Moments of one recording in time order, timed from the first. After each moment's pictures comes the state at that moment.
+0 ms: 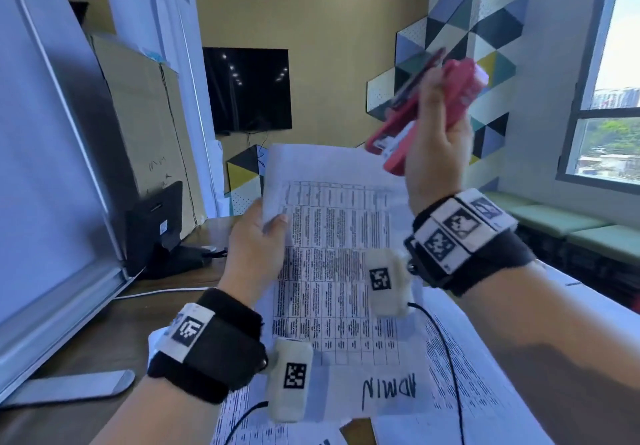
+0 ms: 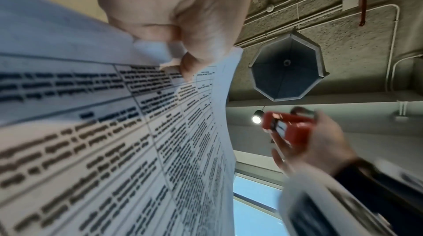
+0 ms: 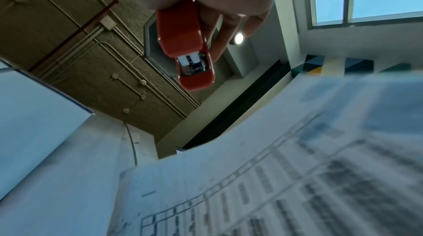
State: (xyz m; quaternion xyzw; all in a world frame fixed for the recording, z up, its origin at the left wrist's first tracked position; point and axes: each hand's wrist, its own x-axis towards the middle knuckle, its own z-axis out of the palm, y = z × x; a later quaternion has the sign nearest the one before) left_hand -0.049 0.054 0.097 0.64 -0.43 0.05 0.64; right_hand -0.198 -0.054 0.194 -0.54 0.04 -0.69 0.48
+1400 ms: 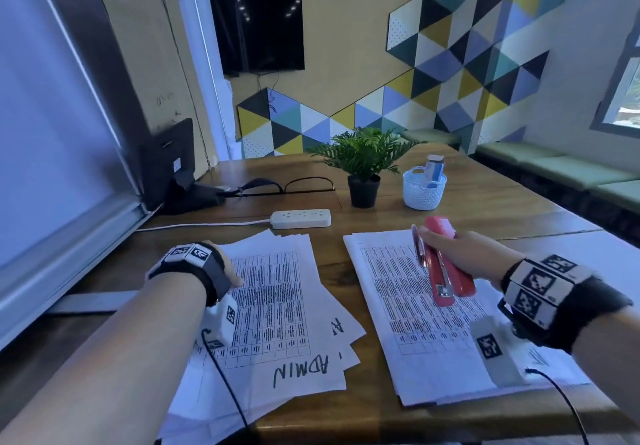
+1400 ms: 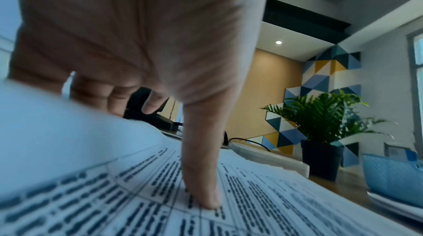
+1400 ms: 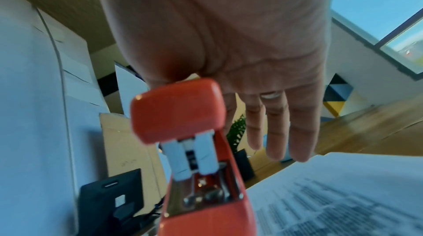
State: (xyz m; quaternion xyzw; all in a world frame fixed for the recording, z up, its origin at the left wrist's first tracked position) left_hand 0.081 0.090 -0.029 0.96 -0.23 -0.13 0.05; right_hand -0.256 -0.117 0.022 -0.80 0.48 -0.10 0.34
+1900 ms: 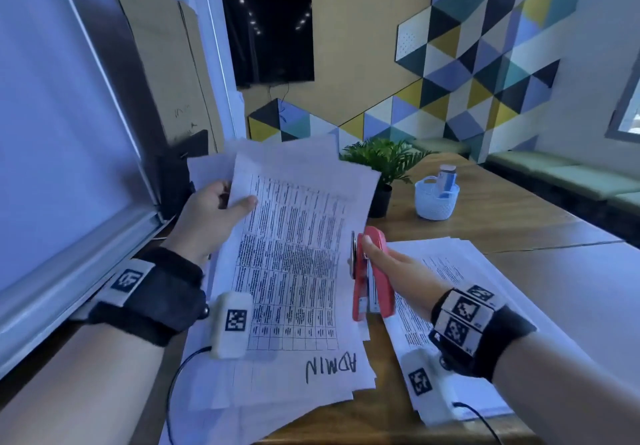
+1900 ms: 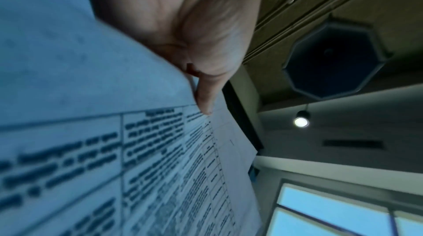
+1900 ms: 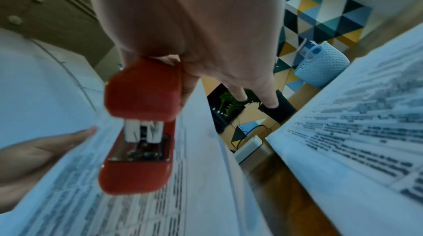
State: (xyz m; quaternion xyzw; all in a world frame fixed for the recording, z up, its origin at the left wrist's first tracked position) left_hand 0.034 0.127 0.058 0.73 -0.36 -0.04 0.58; right_hand -0.185 -0.049 -0.005 -0.74 0.30 -0.14 0.58
